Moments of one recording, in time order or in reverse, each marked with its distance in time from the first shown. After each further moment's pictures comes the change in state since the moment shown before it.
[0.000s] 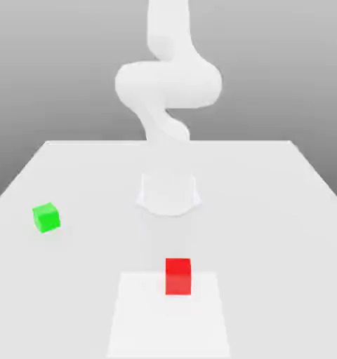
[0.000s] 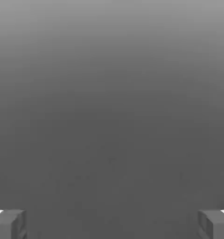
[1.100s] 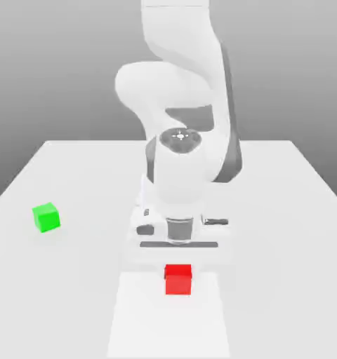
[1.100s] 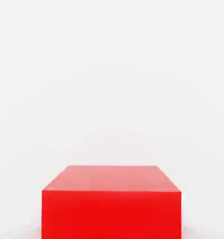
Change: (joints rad) arm 0.026 0.896 0.018 -0.513 -0.036 0.687 0.071
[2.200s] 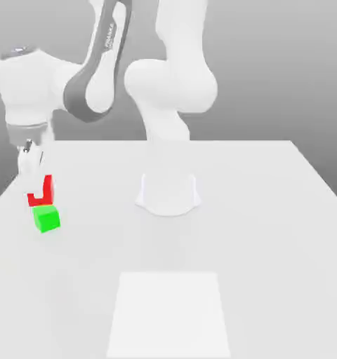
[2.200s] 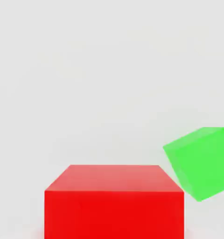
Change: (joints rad) arm -0.832 -0.452 -0.379 -0.053 -0.200 -0.376 0.505
